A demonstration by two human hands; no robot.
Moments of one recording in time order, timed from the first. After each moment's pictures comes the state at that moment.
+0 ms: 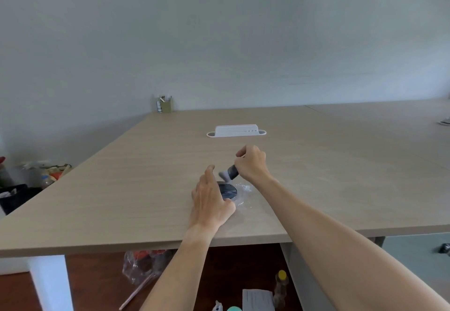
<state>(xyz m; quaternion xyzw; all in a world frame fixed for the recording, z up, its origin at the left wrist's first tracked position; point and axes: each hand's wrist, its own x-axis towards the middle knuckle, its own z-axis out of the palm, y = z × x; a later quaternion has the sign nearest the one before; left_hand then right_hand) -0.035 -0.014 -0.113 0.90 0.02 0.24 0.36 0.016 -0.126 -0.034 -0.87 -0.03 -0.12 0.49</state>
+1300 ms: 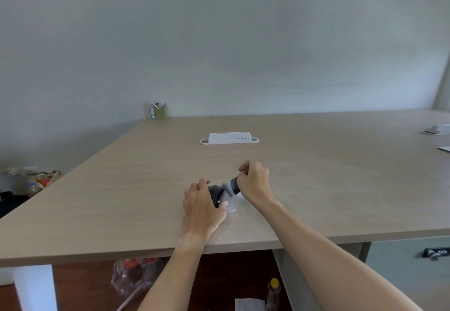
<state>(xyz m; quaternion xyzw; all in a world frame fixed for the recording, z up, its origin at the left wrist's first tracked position) -0.032 -0.015 -0.117 0.92 0.05 0.26 0.30 0.014 -0.146 -0.066 -0.85 -0.04 -0.18 0.49</state>
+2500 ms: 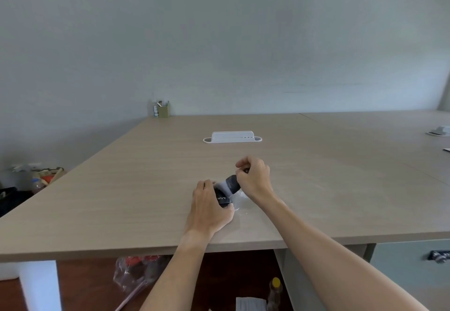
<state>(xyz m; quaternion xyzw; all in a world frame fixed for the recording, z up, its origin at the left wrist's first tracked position) -0.027 -0.011 -0.123 0.90 0.00 0.25 0.34 0.012 -0.139 -0.060 -0.83 -0.08 -0.19 0.51</state>
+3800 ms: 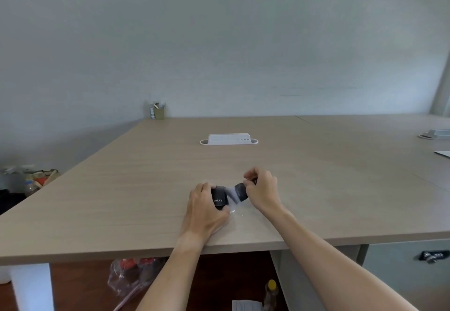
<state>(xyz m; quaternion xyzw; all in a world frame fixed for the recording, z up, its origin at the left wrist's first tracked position) -0.030 -0.009 -0.124 0.90 -0.02 0.26 0.35 0.008 -0.167 -0.082 -0.85 -0.06 -0.18 0.48</state>
